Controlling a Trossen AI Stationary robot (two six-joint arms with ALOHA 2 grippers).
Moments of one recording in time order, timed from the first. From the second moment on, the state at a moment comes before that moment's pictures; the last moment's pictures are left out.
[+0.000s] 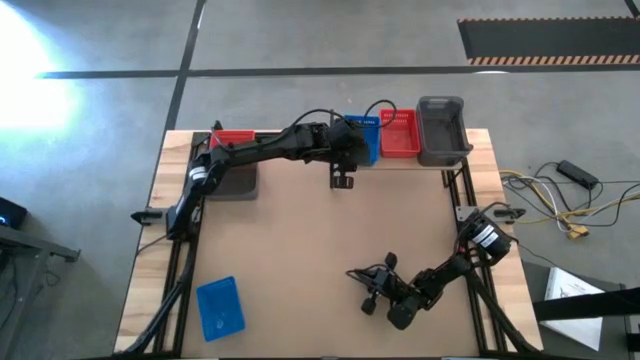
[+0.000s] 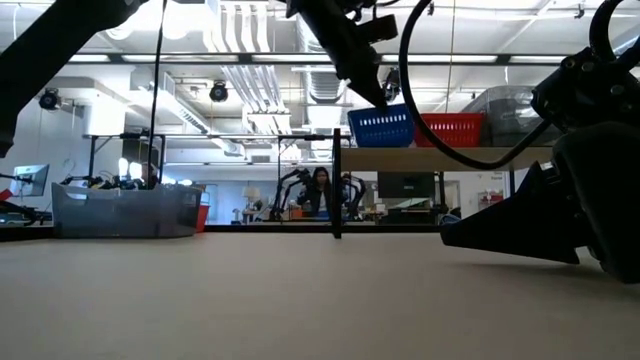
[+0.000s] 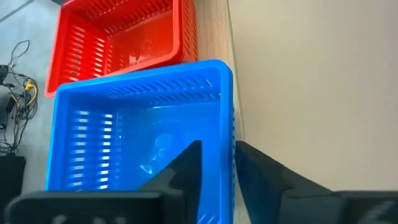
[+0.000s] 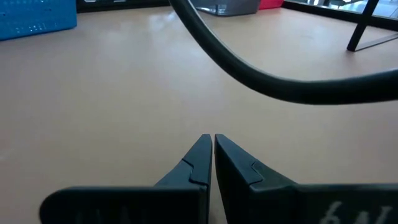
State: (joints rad) left arm 0.23 2.09 2.16 -0.84 -0.17 0.50; right arm 0.74 2.12 0.75 0.64 1.14 0.70
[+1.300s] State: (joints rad) left arm 0.29 2.02 2.09 -0.84 -0.06 0.37; right arm 0.74 2.12 0.75 0.64 1.12 0.71
